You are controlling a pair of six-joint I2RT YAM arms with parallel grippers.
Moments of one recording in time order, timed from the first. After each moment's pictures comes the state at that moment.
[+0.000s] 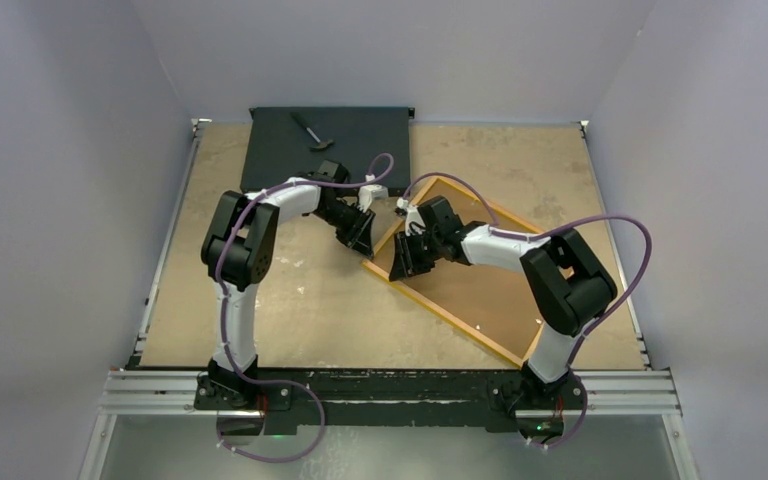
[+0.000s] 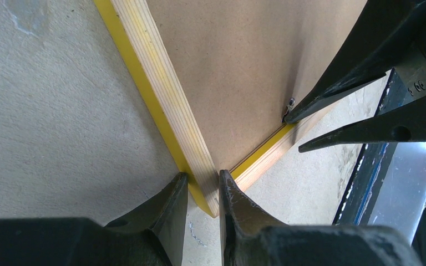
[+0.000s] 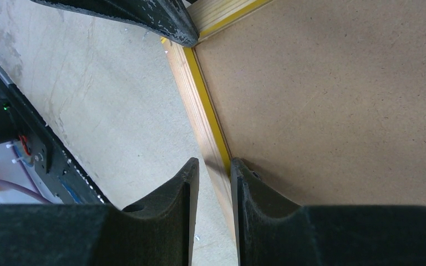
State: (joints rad) left arm -0.38 2.12 1.46 -0.66 0.81 0.34; right arm 0.60 1.77 0.97 -0.16 -0.50 0.36
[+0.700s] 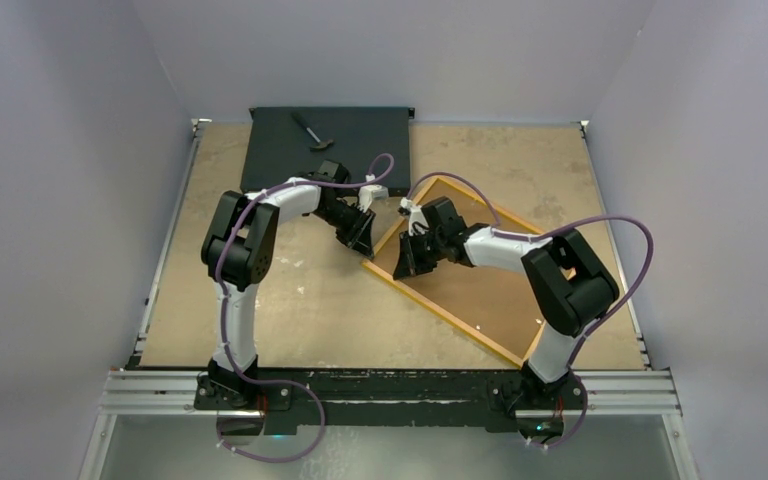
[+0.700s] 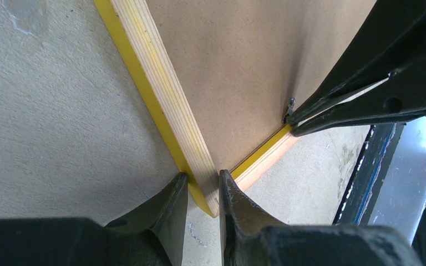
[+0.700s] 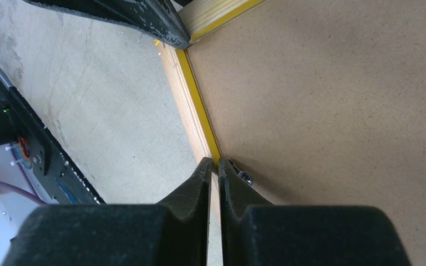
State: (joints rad) left arm -0.38 2.12 1.46 -0.66 0.81 0.34; right arm 0.59 1.76 0.94 -0.12 -0.52 0.36
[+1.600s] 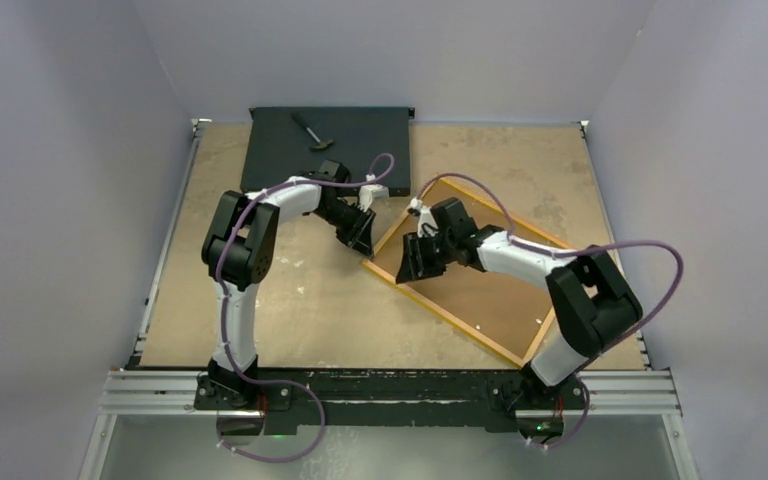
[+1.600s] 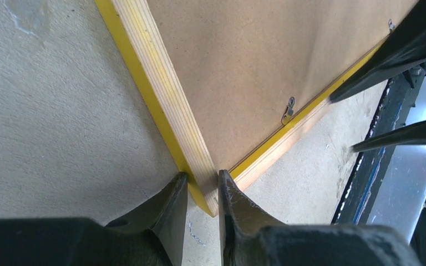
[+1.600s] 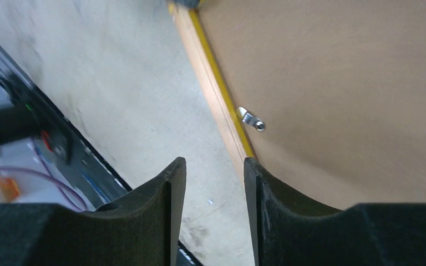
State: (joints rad) left arm -0.38 2.12 1.47 -0.68 0.82 0.34; right arm 0.58 1.64 0.89 -0.21 -0.49 0.39
